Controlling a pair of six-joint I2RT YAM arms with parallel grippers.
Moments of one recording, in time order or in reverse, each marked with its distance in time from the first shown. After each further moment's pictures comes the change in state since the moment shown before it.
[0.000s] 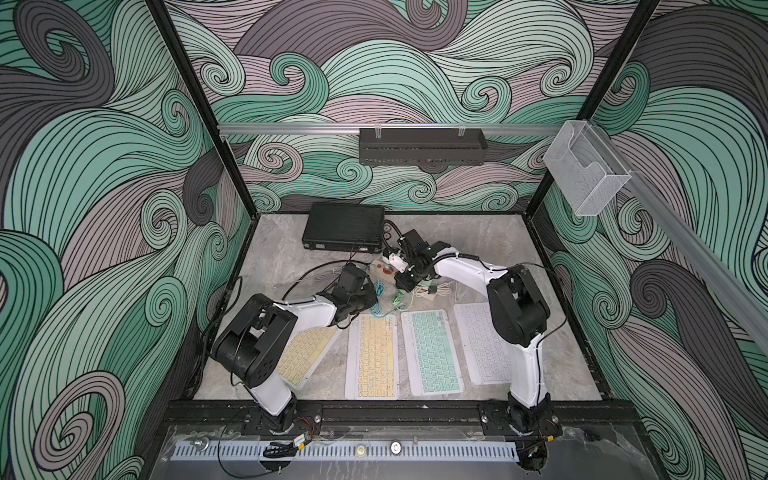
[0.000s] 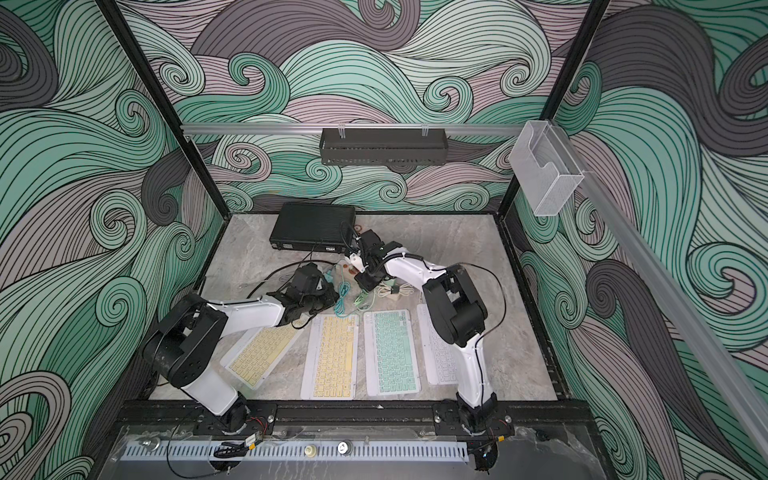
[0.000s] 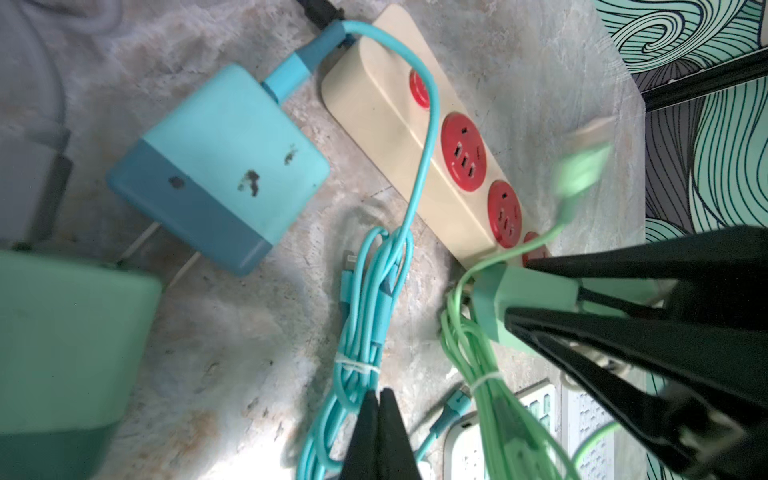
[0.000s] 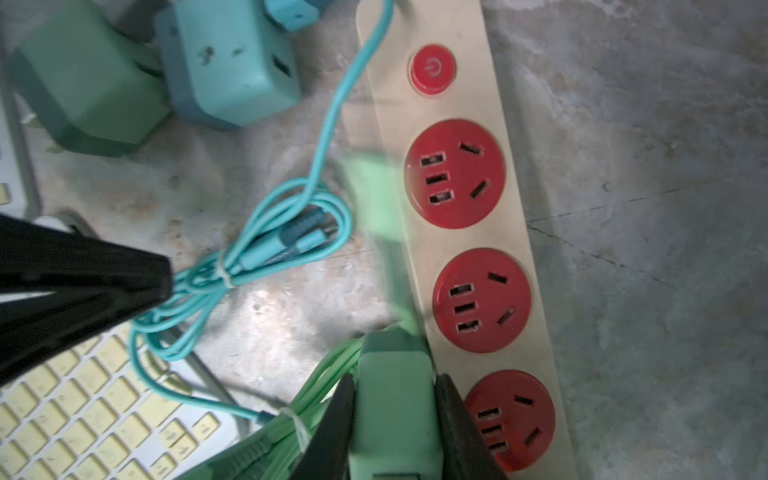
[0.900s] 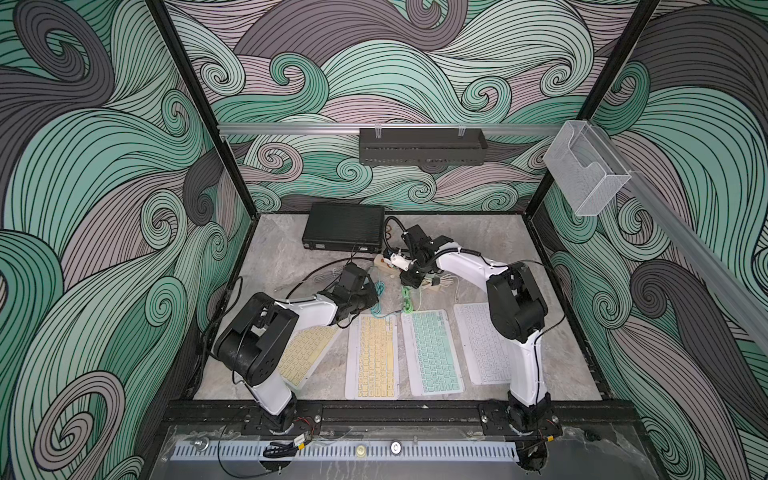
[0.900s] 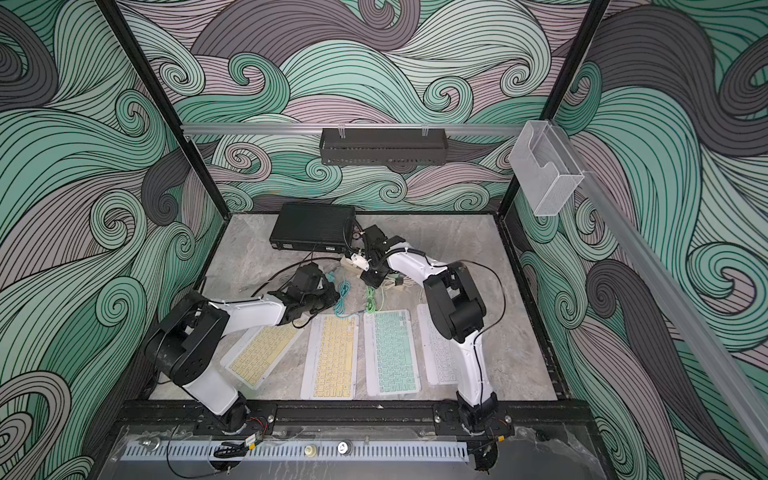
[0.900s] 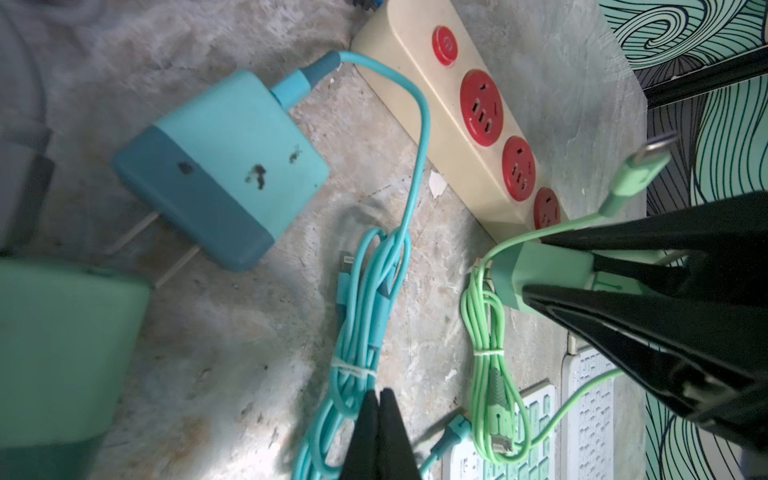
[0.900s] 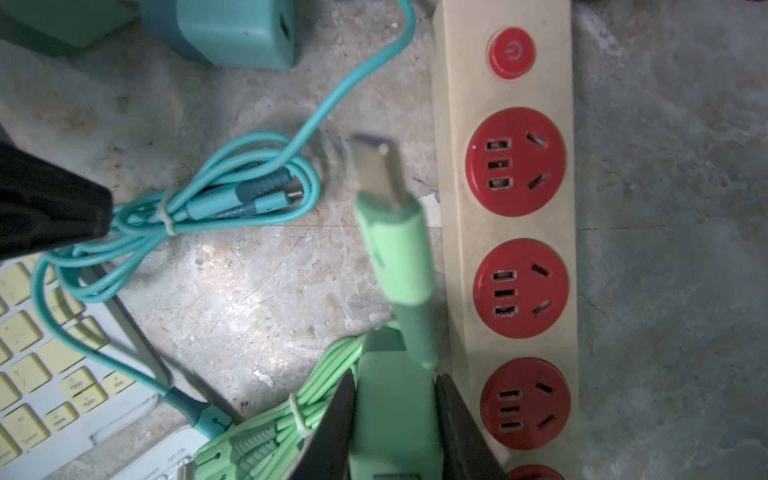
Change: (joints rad) left arm 0.000 0.012 0.009 -0.005 0.007 0.000; right arm -0.021 0.017 0.037 -0.056 -0.027 -0.263
